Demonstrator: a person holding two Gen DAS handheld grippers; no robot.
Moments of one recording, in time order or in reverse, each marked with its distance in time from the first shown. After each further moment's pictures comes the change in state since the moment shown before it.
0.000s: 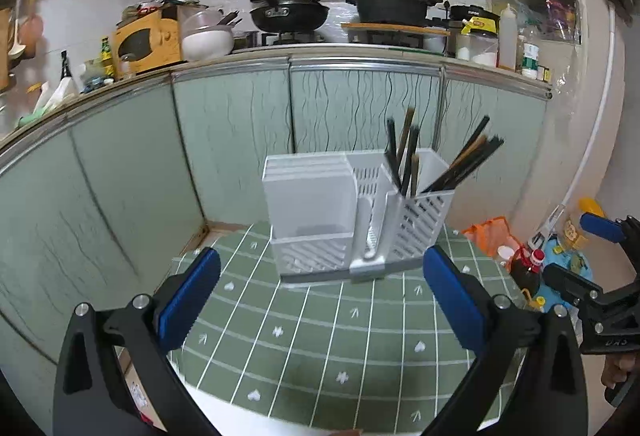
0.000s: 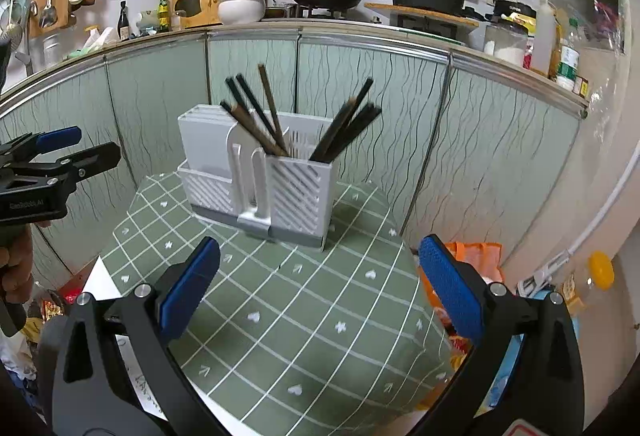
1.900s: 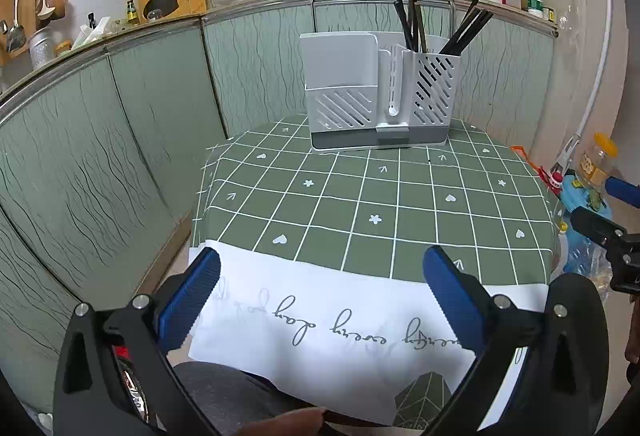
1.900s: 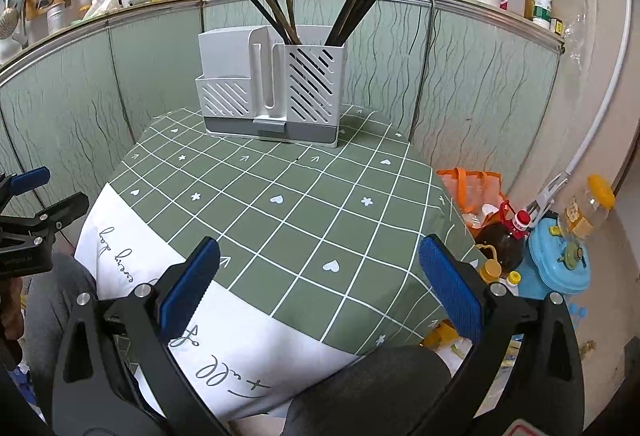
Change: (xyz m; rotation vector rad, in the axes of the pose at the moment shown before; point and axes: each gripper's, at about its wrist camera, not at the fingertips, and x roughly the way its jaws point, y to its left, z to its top) left arm -0.042 0.005 -0.145 0.015 0.129 0.087; right arm -0.029 0.031 -0.121 0.064 0.067 -0.031
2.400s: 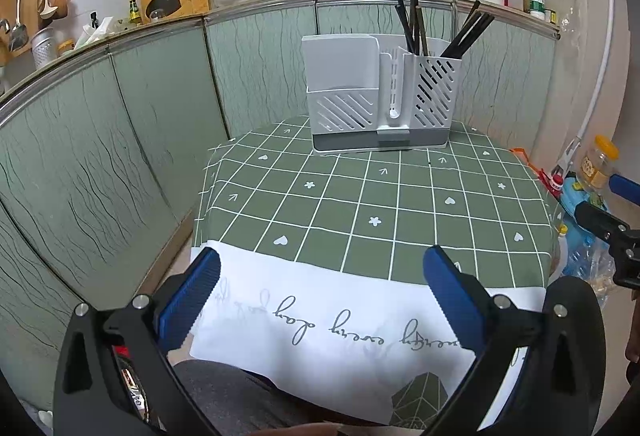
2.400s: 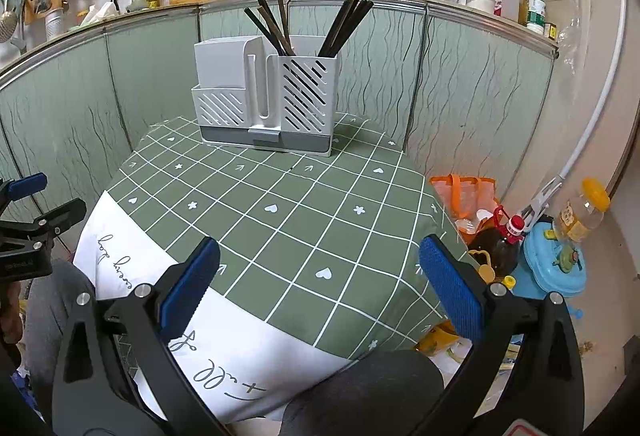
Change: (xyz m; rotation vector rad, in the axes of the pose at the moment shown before) left arm -0.003 -0.001 0.001 -0.010 0.002 0.008; right arm -0.005 -0.003 0.003 0.004 -0.014 -0.014
